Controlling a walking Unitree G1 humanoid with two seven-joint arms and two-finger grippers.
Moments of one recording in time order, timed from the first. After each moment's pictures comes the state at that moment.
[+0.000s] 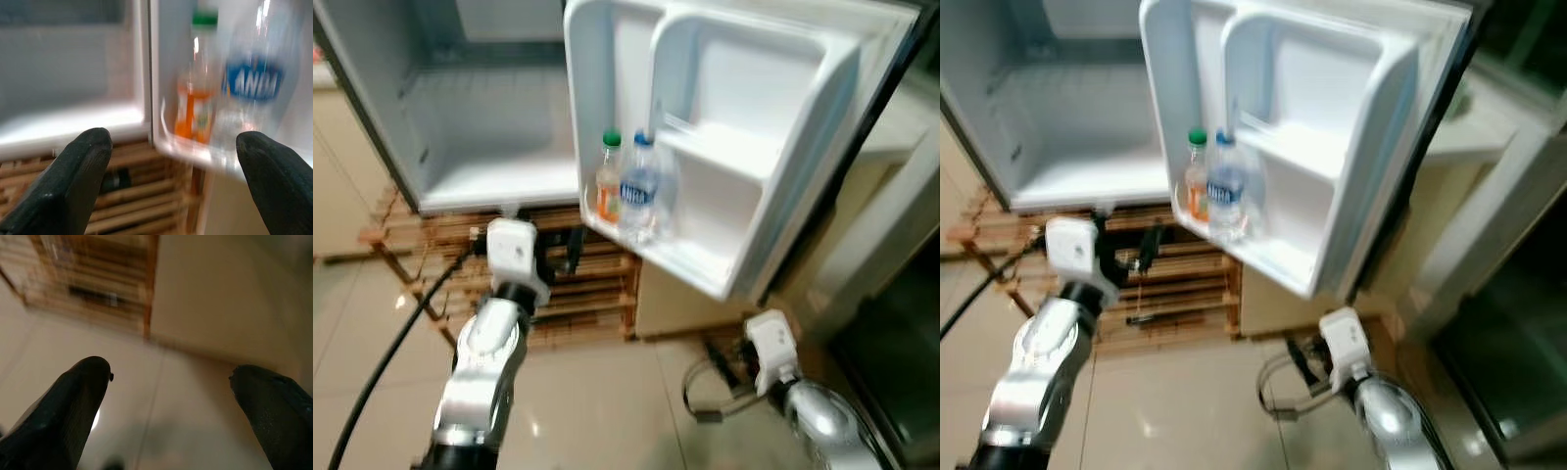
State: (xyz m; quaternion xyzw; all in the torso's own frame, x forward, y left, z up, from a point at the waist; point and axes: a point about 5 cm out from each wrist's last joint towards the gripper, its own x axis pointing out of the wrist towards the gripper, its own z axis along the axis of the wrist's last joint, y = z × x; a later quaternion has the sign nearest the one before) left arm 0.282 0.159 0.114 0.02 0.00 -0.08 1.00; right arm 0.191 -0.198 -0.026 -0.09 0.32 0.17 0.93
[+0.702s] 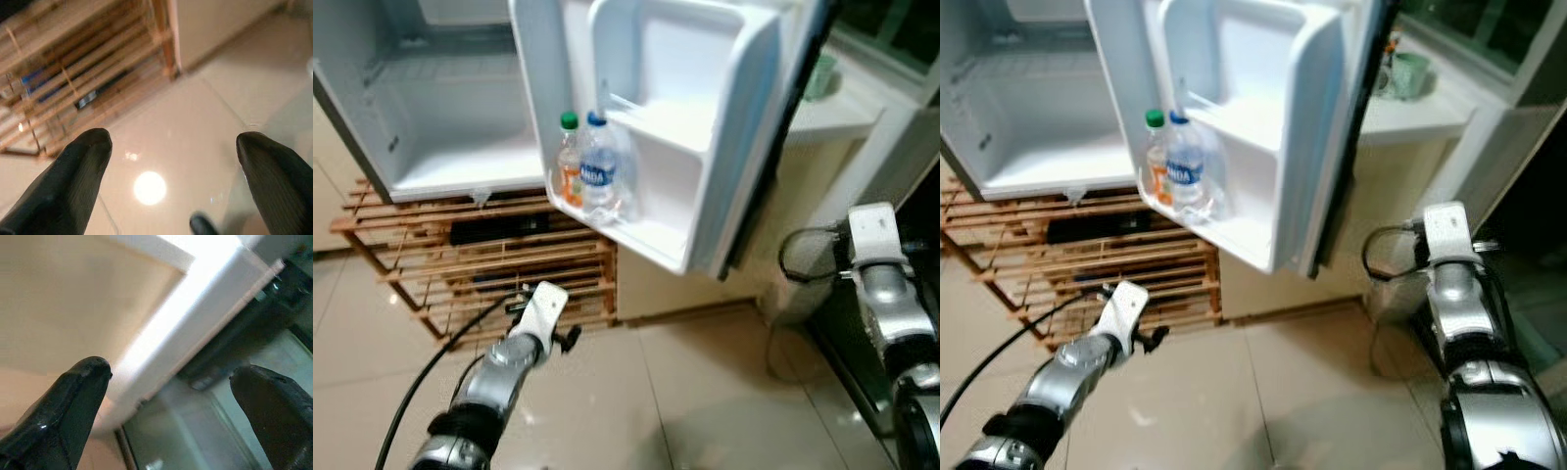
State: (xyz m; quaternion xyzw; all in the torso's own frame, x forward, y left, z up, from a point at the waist) left arm 0.271 0.173 -0.014 0.16 0.36 -0.15 0.91; right arm 0.354 -0.283 0.117 -0.22 0.13 -0.19 0.95
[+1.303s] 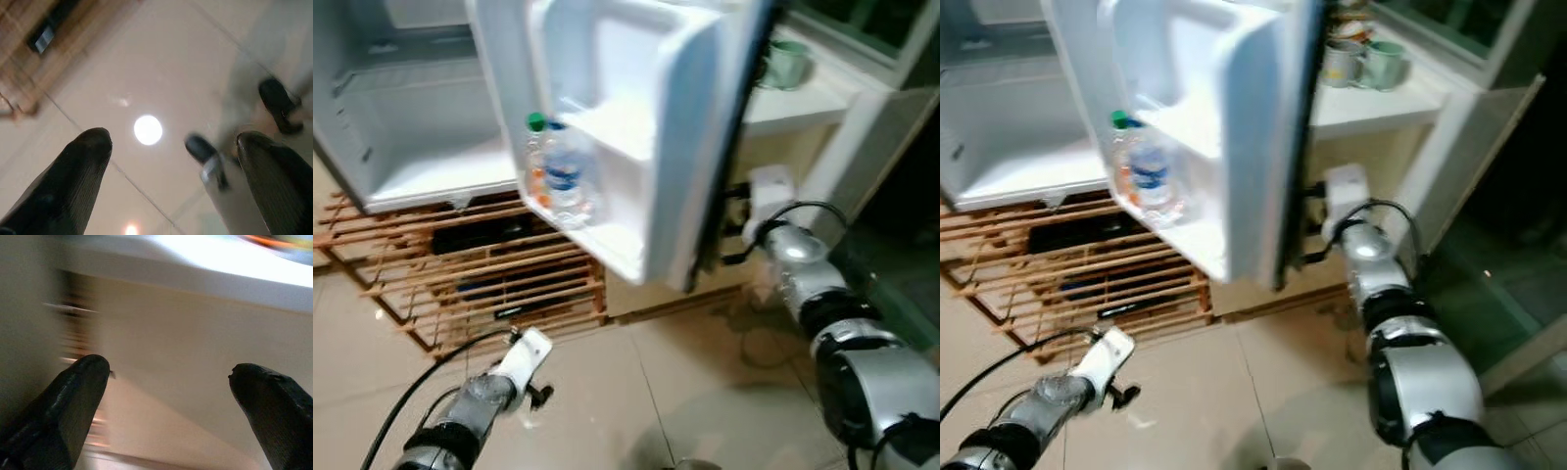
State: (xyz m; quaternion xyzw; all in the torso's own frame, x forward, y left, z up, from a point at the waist) left arm 0.216 0.210 -0.059 0.19 0.49 -0.18 0.83; right arm 0.369 -0.126 0.119 -0.06 0.08 0.24 0.96
